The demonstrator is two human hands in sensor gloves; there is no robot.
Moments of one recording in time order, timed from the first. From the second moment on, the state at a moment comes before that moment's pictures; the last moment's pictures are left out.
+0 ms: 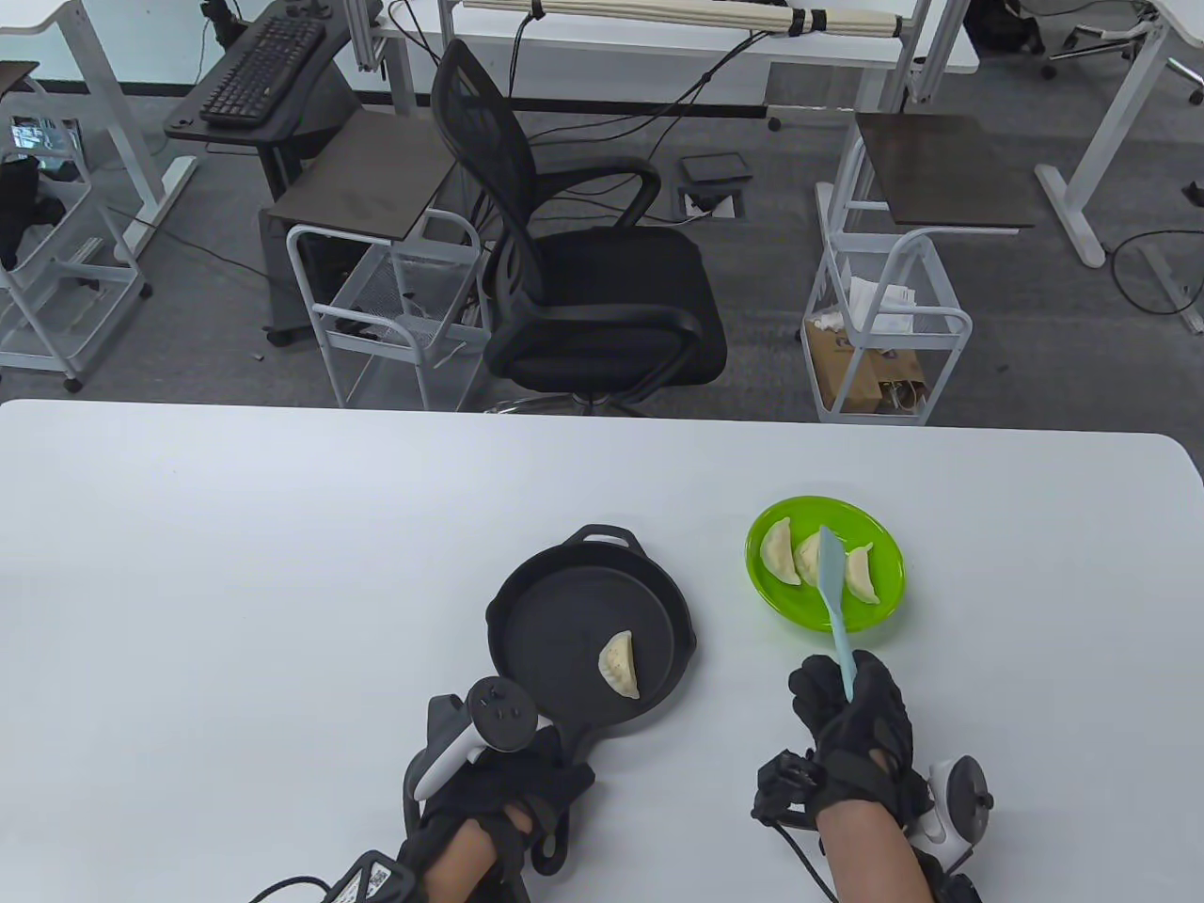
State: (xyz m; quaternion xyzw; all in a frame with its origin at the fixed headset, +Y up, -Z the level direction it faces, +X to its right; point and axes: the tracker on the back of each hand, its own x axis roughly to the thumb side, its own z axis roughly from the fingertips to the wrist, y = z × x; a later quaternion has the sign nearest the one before) left_hand -0.138 -0.783 -0.299 -0.29 -0.04 0.23 0.93; right_hand 0.227 -0.776 -0.269 -0.24 -0.10 0.51 0.82
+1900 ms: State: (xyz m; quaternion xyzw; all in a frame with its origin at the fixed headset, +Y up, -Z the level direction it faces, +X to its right) left_hand -0.138 -0.783 -0.300 -0.29 -0.04 0.23 0.93; right_hand 0.222 -0.753 -0.304 -0.04 0.08 0.76 0.65
